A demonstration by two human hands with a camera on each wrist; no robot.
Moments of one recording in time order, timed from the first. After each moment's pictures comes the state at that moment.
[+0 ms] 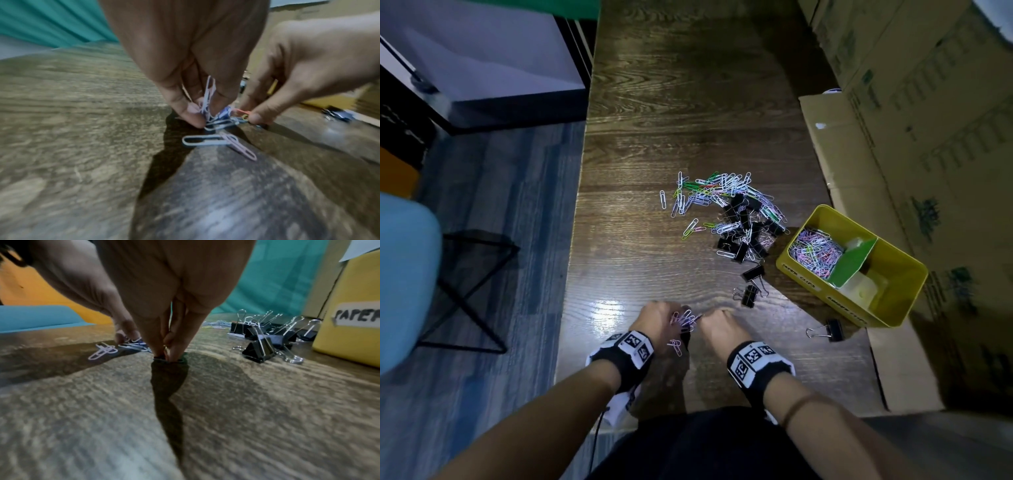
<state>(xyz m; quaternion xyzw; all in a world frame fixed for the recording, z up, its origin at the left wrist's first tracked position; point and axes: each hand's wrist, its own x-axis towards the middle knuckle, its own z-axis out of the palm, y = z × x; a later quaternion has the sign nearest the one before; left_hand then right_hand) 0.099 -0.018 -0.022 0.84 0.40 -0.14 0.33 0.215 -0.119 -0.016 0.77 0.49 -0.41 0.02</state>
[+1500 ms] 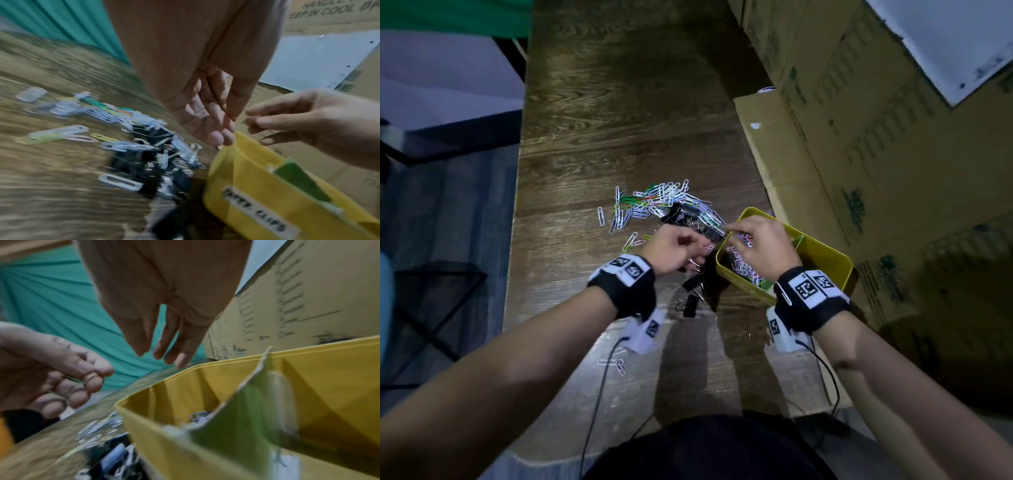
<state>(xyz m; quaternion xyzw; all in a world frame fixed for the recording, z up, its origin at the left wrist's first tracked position) 0.285 -0.006 0.049 0.70 0.34 -0.02 0.62 0.427 -0.142 0.060 0.82 0.47 -0.19 -0.26</state>
